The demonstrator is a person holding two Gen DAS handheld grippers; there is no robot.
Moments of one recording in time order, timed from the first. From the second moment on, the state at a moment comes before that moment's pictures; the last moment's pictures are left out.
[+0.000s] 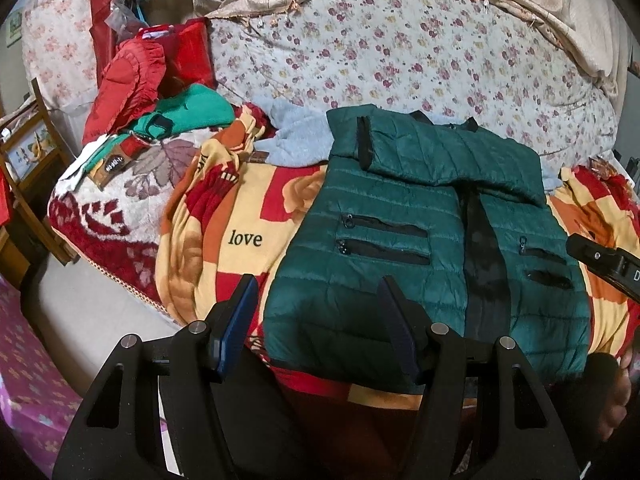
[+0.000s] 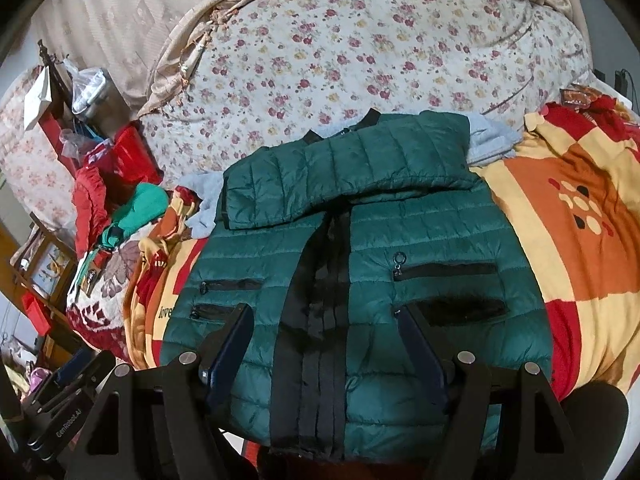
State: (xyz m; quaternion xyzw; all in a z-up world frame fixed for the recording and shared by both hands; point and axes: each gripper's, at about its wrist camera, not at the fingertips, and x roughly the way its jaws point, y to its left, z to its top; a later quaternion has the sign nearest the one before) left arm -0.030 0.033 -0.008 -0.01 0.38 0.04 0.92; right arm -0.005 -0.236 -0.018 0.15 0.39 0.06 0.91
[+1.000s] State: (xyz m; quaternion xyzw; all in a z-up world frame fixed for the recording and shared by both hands) left arm -0.023 0.027 -0.025 0.00 0.41 0.04 0.91; right arm 0.002 -0.242 -0.037 0.16 0.41 0.05 0.89
